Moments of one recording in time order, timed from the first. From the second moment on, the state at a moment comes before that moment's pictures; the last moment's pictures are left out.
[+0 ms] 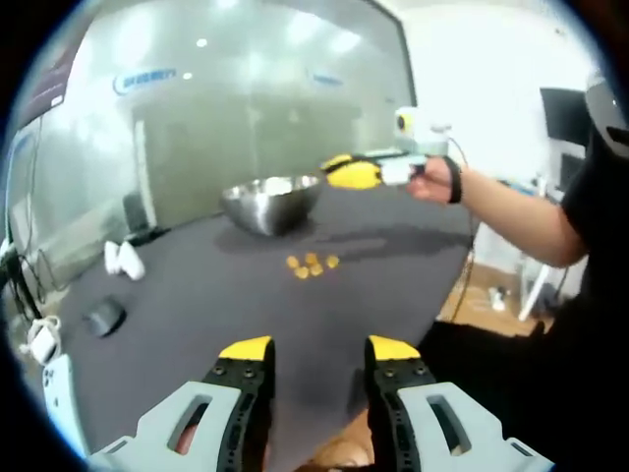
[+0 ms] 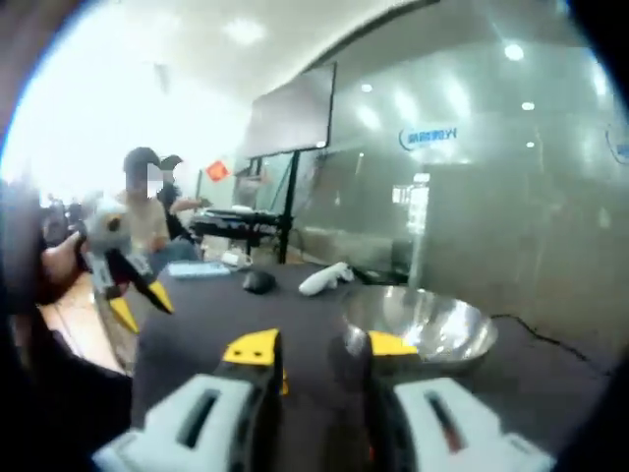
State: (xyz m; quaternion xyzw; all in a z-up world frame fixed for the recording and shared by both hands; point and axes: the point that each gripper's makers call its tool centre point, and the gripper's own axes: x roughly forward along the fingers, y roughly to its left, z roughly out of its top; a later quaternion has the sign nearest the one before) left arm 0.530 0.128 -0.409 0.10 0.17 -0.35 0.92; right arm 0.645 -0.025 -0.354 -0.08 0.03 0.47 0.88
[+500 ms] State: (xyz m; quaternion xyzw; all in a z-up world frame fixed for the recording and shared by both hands) left arm 0.527 0.131 -0.413 0.11 0.17 -0.35 0.91; right arm 0.621 -0.040 -0.415 -0.12 0.09 0.48 0.86
